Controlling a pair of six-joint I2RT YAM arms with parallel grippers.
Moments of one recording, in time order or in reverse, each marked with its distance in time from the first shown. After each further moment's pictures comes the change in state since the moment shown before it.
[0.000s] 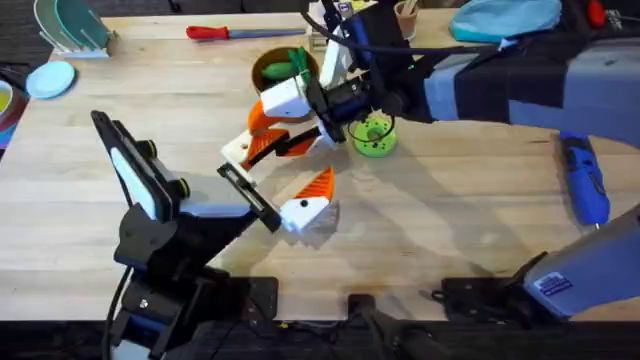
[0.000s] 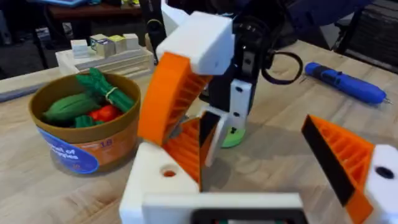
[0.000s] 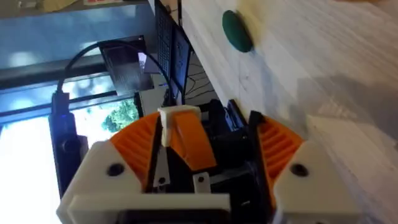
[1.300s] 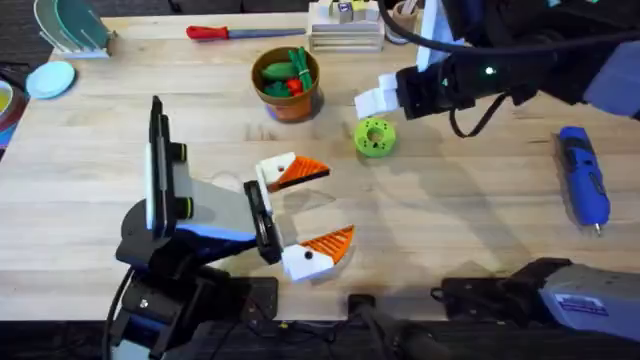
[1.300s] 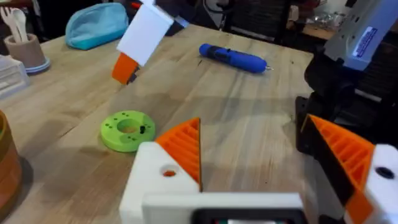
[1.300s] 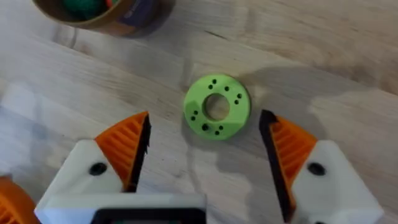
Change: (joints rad) left arm 0.000 0.000 0.000 -0.017 0.444 0.012; right arm -0.154 -0.410 -0.005 -0.698 1.000 -0.721
